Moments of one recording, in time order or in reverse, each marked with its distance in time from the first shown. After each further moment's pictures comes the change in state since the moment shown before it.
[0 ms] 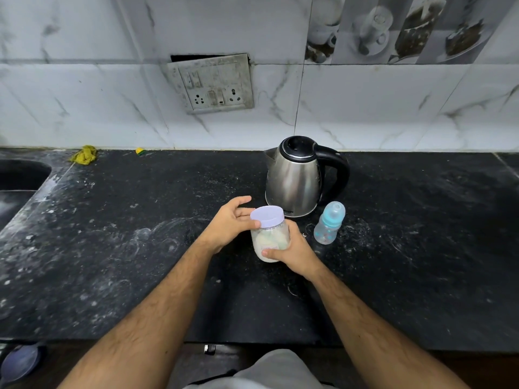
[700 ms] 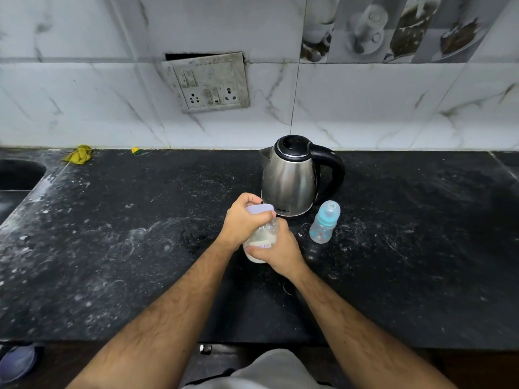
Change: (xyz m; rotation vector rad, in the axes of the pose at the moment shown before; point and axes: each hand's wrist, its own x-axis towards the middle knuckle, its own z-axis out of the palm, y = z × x) left_hand 0.011 0.007 0.040 0.077 0.241 0.075; right_hand -0.008 -0.021 0.017 -0.081 0.122 -0.032
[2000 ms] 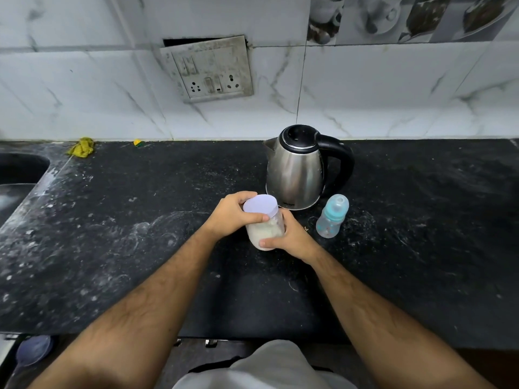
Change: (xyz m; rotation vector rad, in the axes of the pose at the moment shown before) left_hand 0.020 -0.012 -0.036 0.254 -0.243 0.113; right_hand 0.040 0.033 -0.014 0.169 -0.287 0.074
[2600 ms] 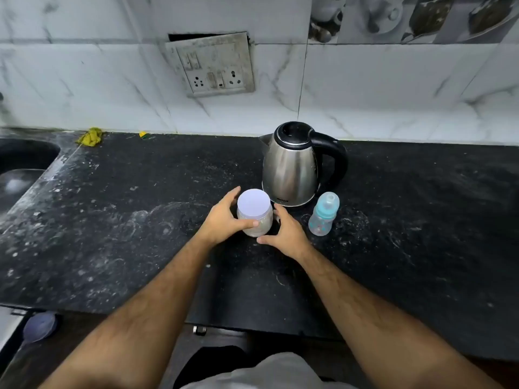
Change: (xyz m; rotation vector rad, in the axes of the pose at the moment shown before) left_hand -0.019 -0.018 0.024 0.048 0.158 -0.123; right_hand -0.005 0.008 -0.008 -0.351 0.113 -0.088
